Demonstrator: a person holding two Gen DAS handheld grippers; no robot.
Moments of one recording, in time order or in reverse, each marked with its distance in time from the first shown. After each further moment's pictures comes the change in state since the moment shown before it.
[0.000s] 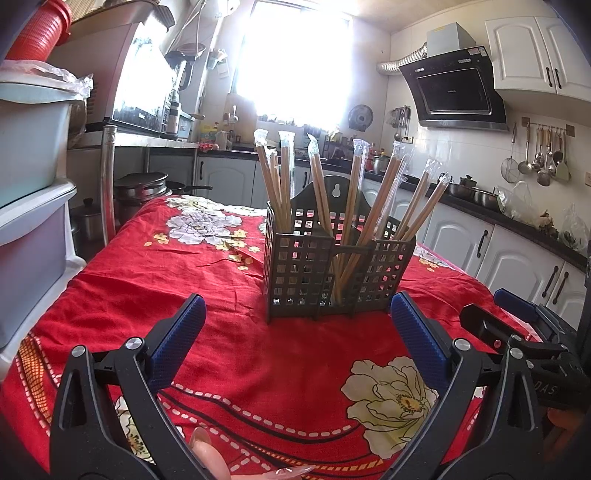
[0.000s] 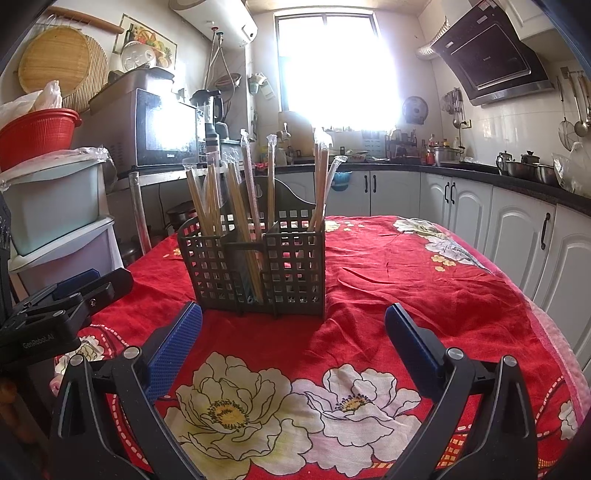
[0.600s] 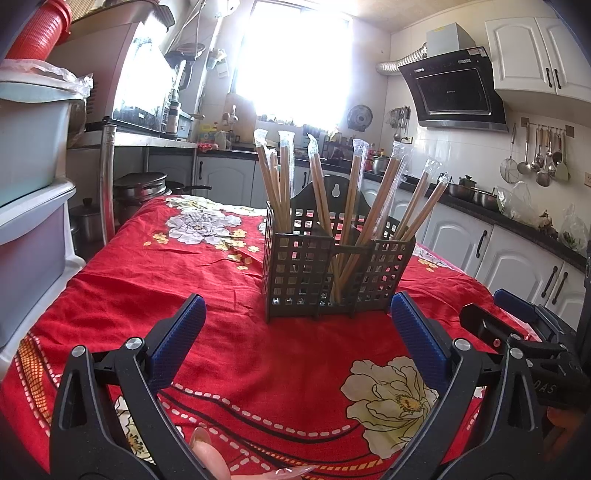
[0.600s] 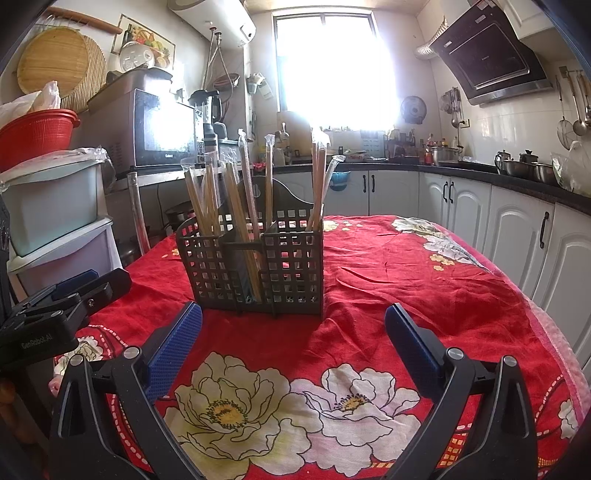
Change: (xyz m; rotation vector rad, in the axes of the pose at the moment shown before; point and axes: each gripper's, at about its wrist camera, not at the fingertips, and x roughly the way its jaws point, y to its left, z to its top) left arm 0.000 0.000 0.001 0.001 -0.001 0.000; right arm 0.001 0.000 0.000 0.002 0.001 -0.004
